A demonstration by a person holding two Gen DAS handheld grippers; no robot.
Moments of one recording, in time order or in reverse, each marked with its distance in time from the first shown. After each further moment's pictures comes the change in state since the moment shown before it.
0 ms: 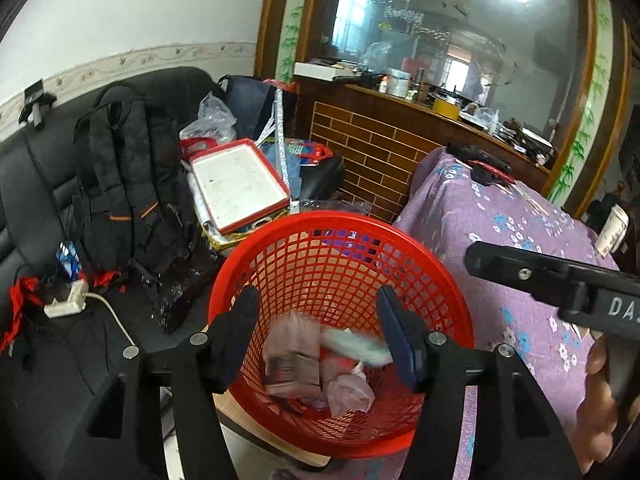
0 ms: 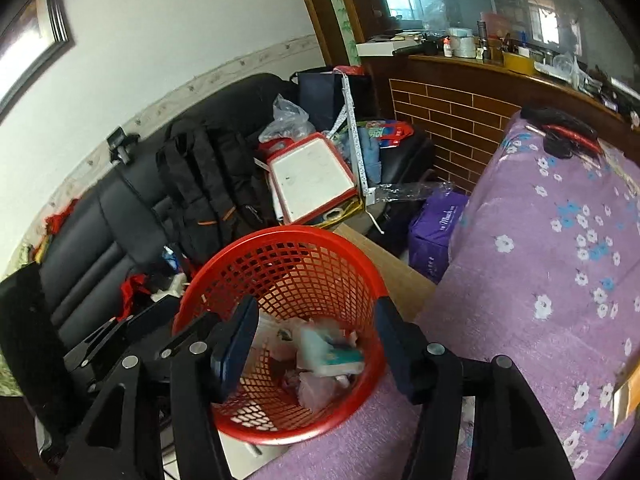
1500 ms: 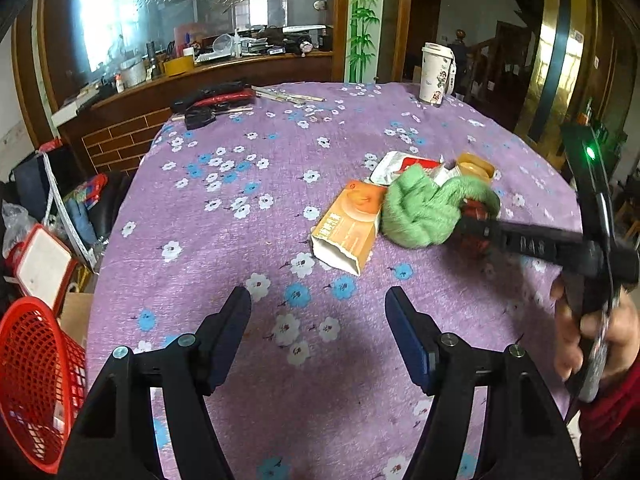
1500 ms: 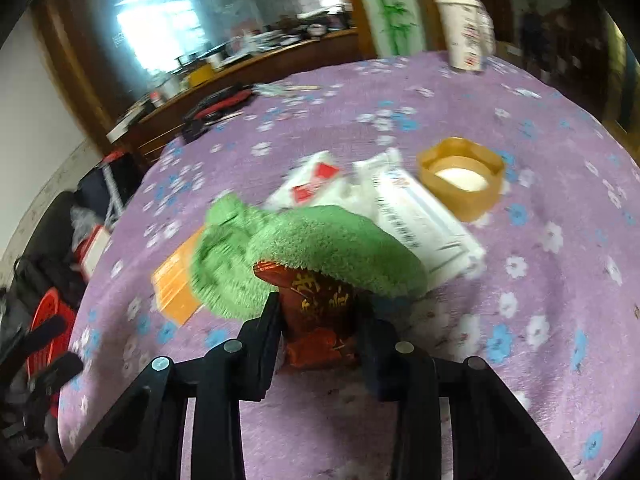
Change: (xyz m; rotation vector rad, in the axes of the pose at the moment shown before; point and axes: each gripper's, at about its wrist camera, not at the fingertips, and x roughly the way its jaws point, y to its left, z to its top) left arm 0.007 -0.329 -0.056 0.550 0.194 -0.433; right arm -0.199 -0.297 -0.165 0.466 -0.097 -0.415
